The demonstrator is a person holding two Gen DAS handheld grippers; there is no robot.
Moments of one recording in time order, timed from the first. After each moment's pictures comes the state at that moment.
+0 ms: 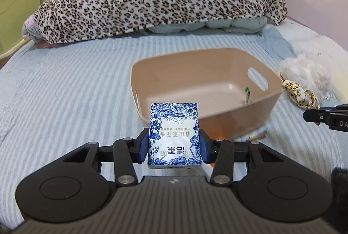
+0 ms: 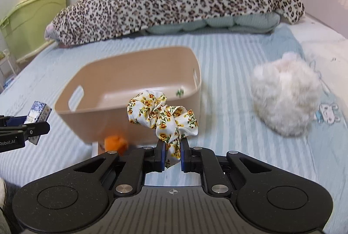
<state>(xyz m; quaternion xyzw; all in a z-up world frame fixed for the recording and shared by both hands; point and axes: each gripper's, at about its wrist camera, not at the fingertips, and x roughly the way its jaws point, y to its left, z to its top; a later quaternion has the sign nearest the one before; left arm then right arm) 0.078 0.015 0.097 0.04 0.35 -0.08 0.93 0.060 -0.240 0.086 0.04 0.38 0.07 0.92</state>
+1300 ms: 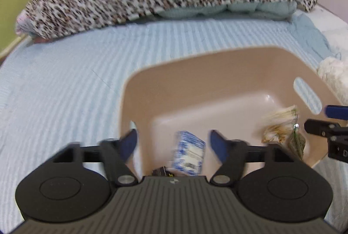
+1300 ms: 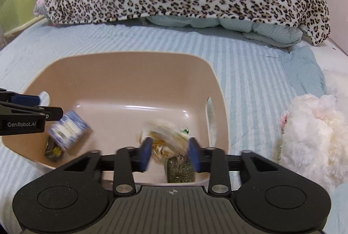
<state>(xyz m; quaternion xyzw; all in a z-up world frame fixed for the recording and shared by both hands) 0.207 -0.003 0.064 0.06 0.39 -0.03 0.92 0.183 -0.206 0.055 -0.03 0.40 0.06 0.92</state>
